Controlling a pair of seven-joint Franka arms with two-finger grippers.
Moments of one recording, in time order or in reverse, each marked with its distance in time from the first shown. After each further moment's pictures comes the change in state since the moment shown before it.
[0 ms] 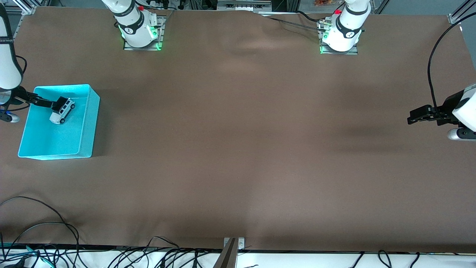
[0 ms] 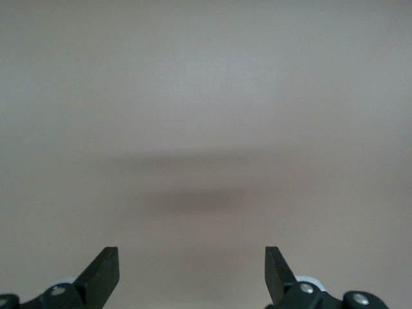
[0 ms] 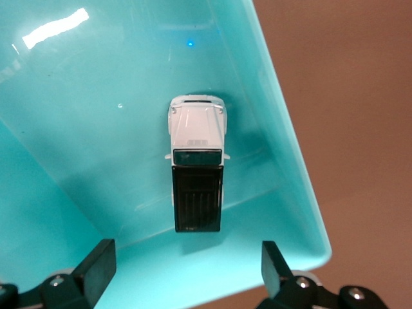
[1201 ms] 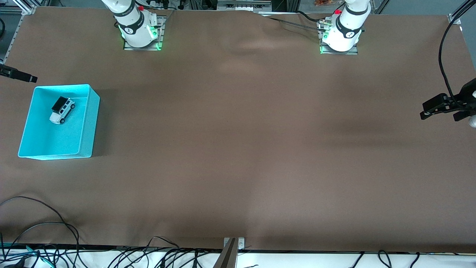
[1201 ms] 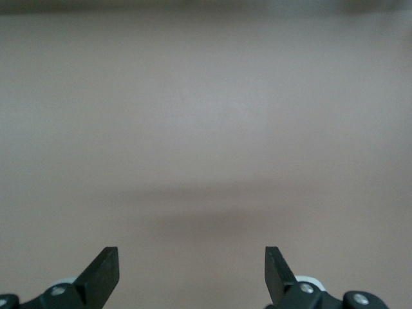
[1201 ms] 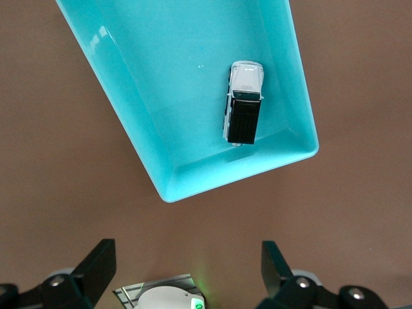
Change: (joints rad) left arm -0.001 -0.059 -0.014 0.074 -0.008 -0.017 0.005; right arm 0.033 -0.332 0.084 0.051 0.000 -0.342 0.021
